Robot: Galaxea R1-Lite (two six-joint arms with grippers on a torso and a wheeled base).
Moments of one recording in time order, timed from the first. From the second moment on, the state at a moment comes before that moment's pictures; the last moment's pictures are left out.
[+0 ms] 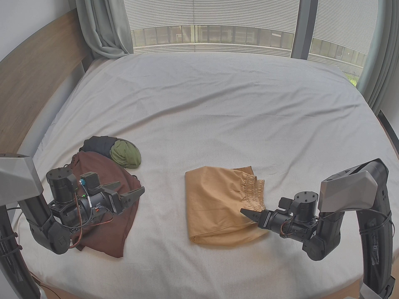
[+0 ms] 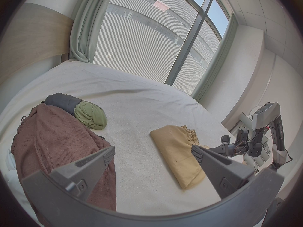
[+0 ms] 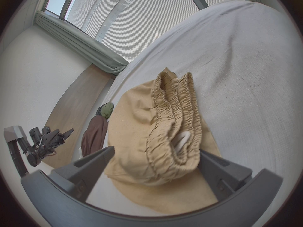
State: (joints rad) left arm -0.13 2.07 -0.38 -1.42 -0.43 -0.17; right arm 0.39 2.50 -0.55 -1.54 0.25 0.61
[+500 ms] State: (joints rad) left arm -0.13 2.10 -0.38 -1.46 -0.43 -0.17; right arm 0.37 2.48 -0.53 -1.54 0.22 0.63
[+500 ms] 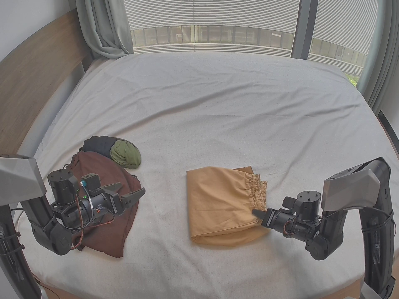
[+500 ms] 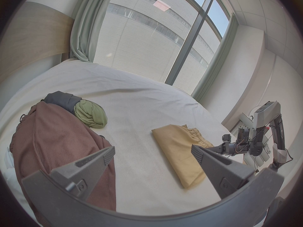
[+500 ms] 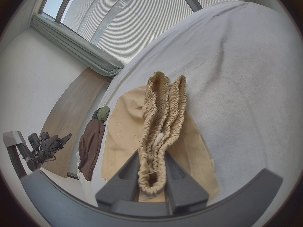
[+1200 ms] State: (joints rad) left arm -0.14 2.17 -0.37 -1.54 -0.42 -0.17; right arm 0.35 2.47 -0.49 -1.54 0.22 0.62
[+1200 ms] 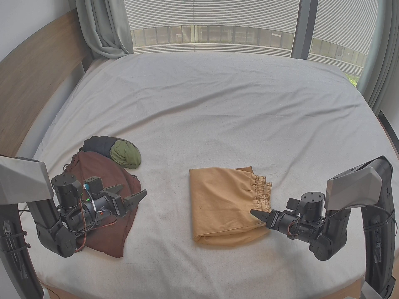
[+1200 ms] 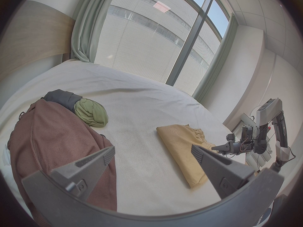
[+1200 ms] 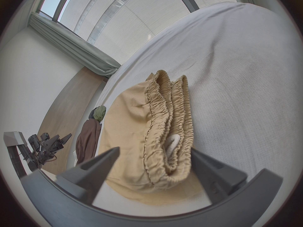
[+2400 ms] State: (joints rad) left arm -0.14 2.17 -0.38 -1.55 -0.42 -0.18; right arm 0.39 2.56 -0.61 -1.49 0.23 0.69
